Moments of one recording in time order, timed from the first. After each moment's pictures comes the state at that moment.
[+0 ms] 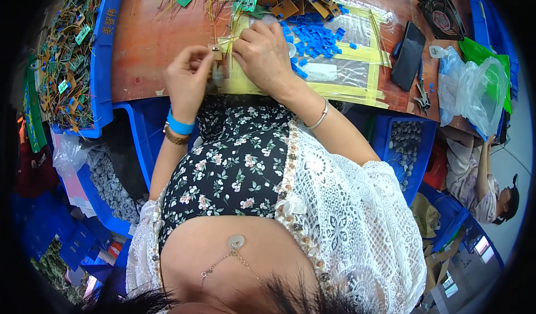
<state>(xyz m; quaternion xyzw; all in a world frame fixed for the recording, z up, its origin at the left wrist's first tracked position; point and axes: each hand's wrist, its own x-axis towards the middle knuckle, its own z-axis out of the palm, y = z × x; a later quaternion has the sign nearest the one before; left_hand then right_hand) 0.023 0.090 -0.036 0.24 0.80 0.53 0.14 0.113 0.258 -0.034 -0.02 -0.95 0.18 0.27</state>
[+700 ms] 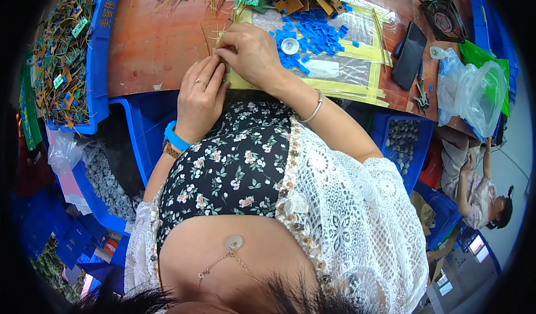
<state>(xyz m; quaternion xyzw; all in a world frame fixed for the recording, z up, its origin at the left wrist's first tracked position) 0.056 0.063 -0.032 0.54 0.80 0.25 -0.07 0.099 0.239 -0.033 -0.08 -0.90 0.37 0.20</state>
